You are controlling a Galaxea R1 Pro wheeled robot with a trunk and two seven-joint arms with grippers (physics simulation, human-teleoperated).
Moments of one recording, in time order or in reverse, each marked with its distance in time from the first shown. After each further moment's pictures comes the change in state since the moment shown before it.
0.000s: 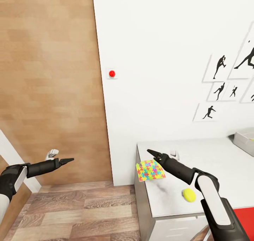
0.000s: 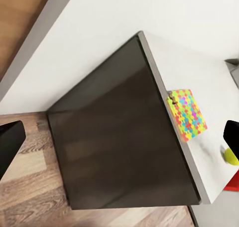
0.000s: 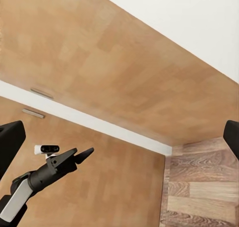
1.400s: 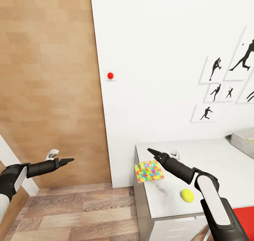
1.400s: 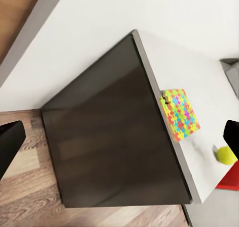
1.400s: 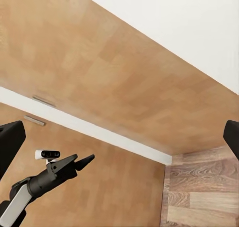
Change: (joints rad) left arm 0.000 0.000 0.000 -0.004 0.002 0.039 0.000; right arm 0.000 0.001 0.003 0.000 0.001 -0.026 0.001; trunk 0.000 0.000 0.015
